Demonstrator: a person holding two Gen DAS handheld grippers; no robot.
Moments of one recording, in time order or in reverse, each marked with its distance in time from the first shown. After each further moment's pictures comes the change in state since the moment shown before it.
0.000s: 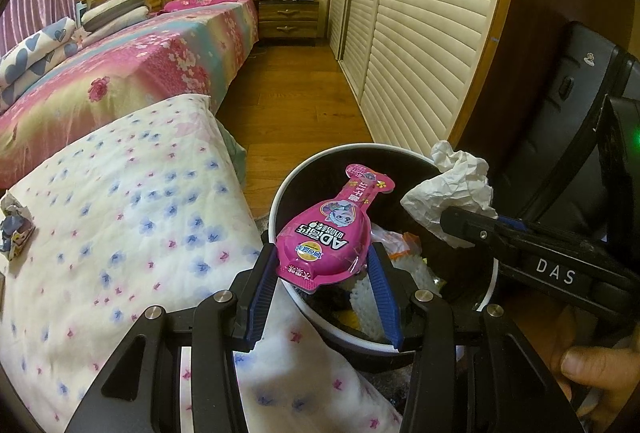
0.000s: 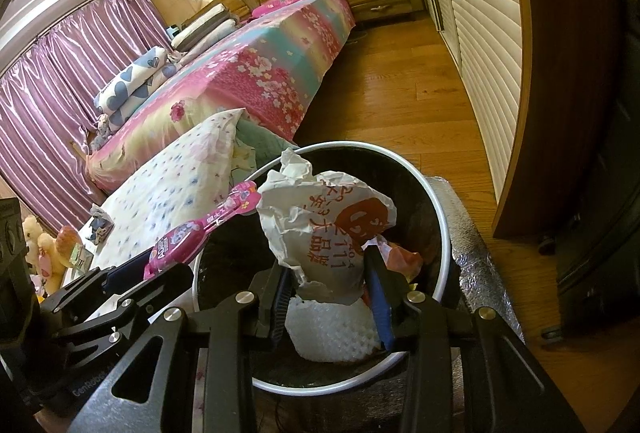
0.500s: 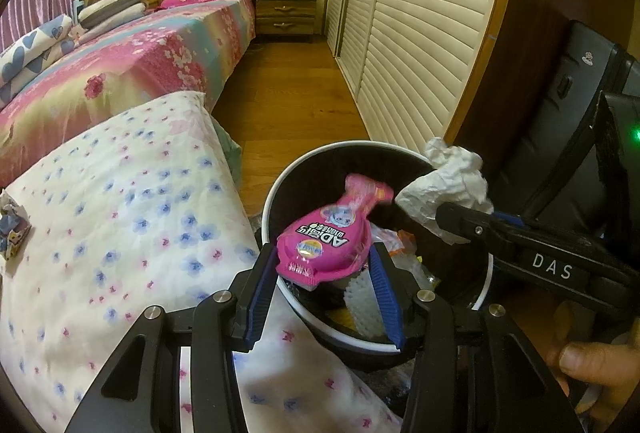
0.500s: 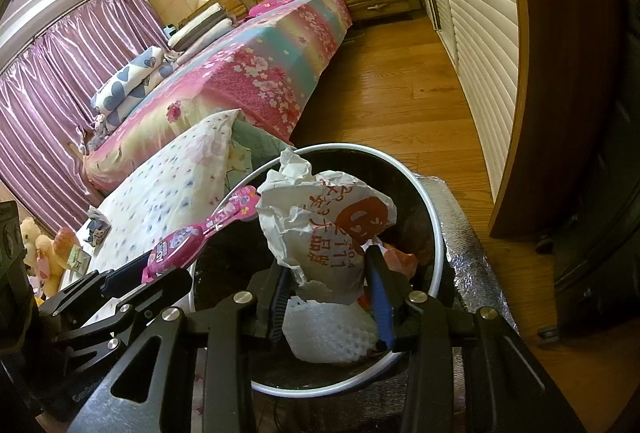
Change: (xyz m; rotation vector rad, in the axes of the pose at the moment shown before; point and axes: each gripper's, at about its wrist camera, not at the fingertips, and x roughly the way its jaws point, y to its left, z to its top) left arm 0.000 -0.002 0.000 -0.006 0.017 -0.014; right arm 0.001 -0.005 0.003 0.009 0.009 -0.008
